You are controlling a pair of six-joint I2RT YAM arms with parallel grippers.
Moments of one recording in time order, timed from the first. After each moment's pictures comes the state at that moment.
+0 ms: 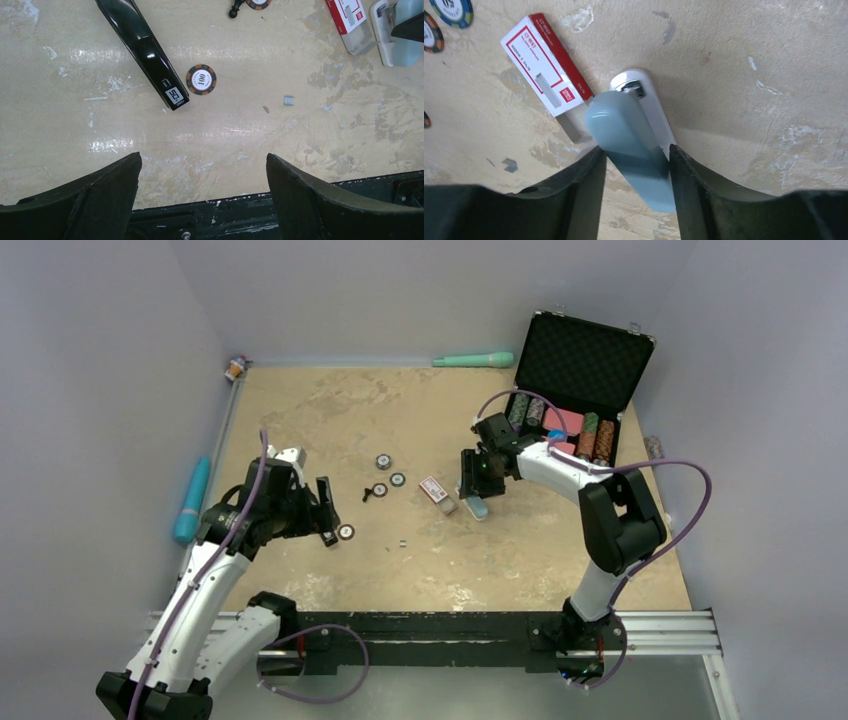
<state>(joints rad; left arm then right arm) -0.29 0.81 0.88 -0.99 0.02 -0.43 0.47 1.75 1.14 -0.52 -0.14 0.42</state>
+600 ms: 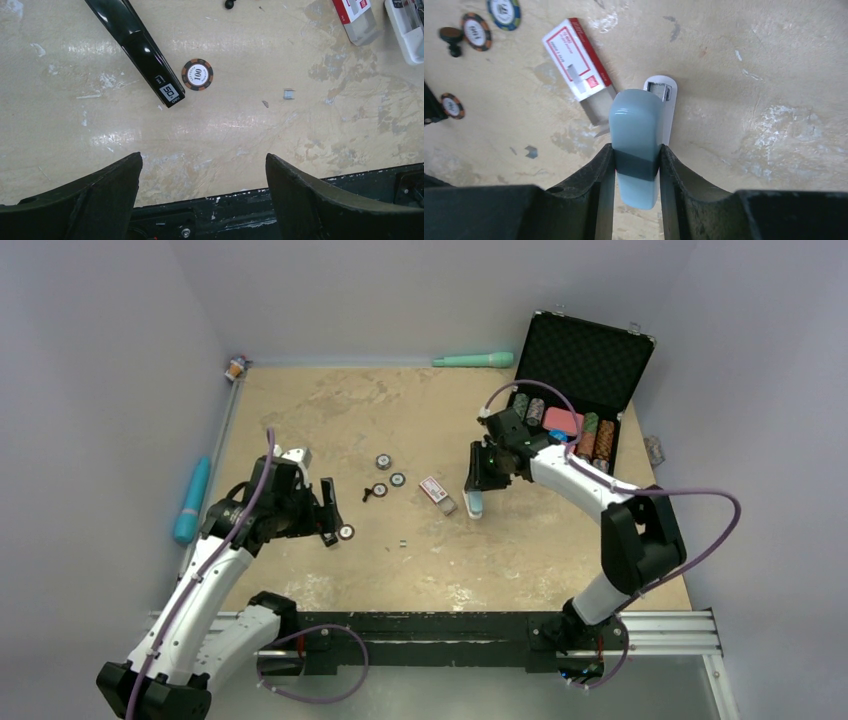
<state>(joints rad) -0.31 0.84 0.88 -0.99 0.02 -0.42 0.47 1.64 1.13 -0.54 -0.11 0.42</state>
